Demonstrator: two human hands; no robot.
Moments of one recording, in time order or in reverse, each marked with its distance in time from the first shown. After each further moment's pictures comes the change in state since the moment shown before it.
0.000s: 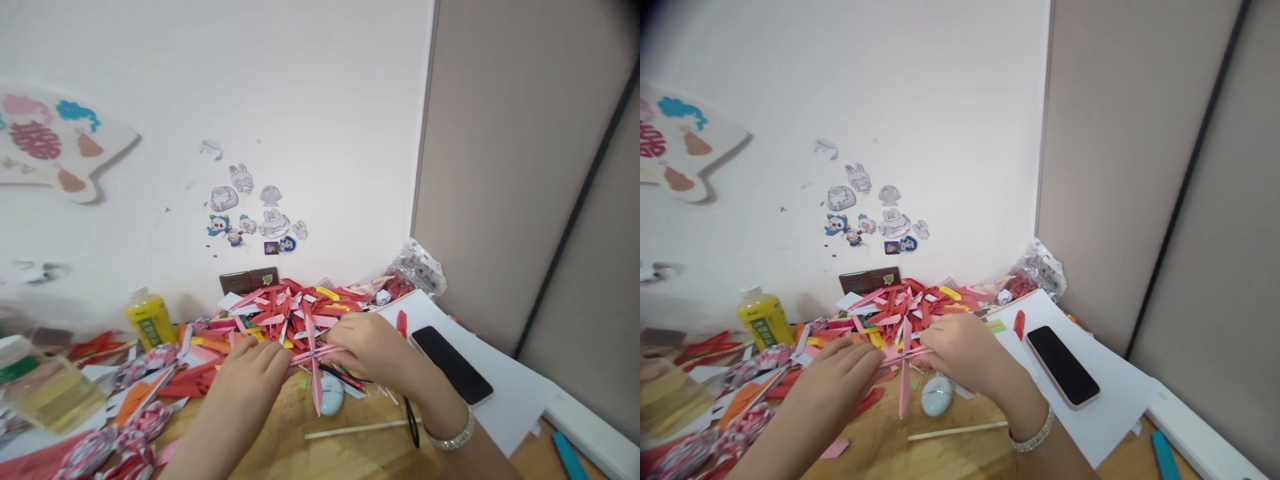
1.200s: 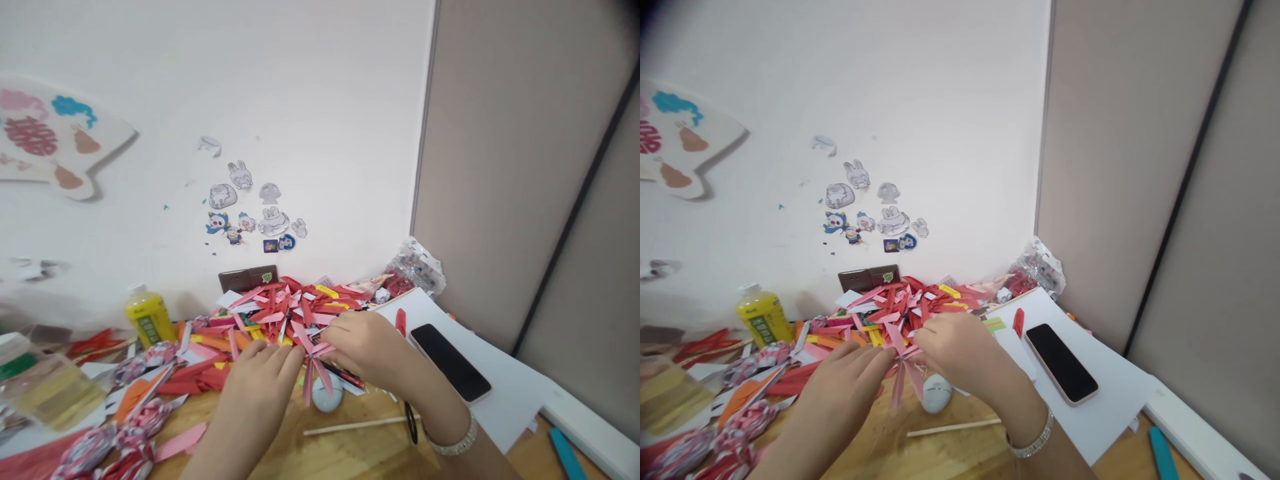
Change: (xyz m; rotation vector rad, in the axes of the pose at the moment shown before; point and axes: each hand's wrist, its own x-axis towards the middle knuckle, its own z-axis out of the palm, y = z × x) left_hand 0.007 0.017 0.001 0.005 0.072 -0.005; right_hand -0.002 -0.005 -0.004 -0.048 0.044 -0.046
